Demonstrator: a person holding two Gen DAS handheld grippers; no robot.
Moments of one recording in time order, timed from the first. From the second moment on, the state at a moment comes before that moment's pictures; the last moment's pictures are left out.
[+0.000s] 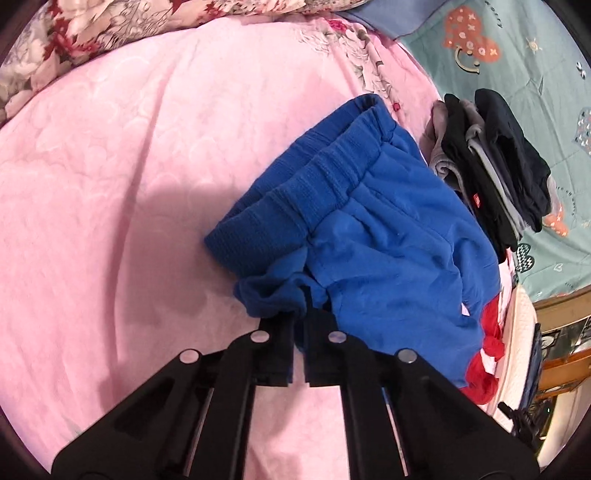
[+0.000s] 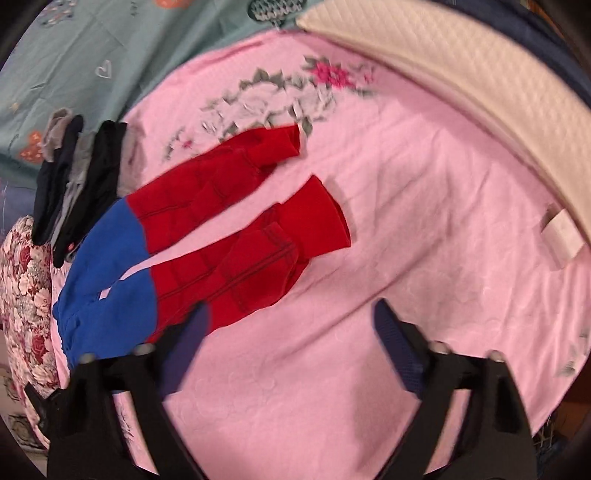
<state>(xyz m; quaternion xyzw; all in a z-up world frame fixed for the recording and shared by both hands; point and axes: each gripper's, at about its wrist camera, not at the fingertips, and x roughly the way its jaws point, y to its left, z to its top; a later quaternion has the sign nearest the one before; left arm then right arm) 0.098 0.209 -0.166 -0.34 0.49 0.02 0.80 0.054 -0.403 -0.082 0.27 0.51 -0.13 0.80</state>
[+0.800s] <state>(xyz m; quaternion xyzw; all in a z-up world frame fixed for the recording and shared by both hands) 0.043 0.230 -0.141 -0.32 0.47 0.05 0.82 0.029 -0.381 -0.079 0.25 0.50 -0.12 0.82</state>
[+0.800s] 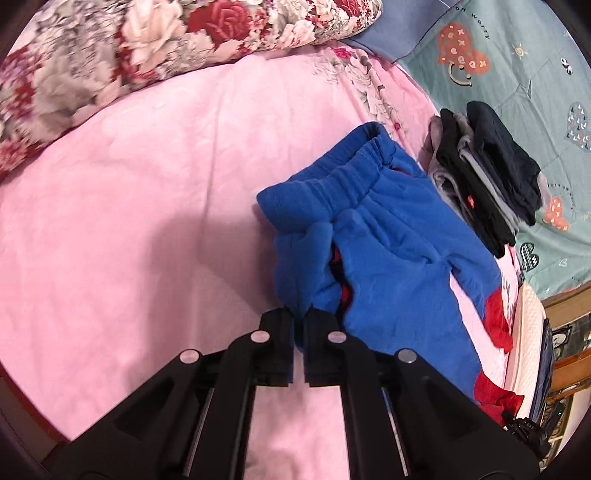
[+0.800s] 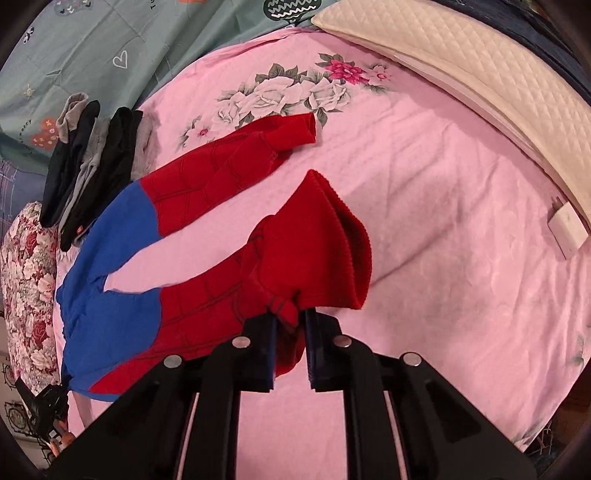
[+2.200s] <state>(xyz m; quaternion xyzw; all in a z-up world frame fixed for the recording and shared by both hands) 0.192 0.168 -0.136 -0.16 0.51 -0.03 0.85 0.190 -0.432 -0.056 0.20 0.47 -0.17 0.84</state>
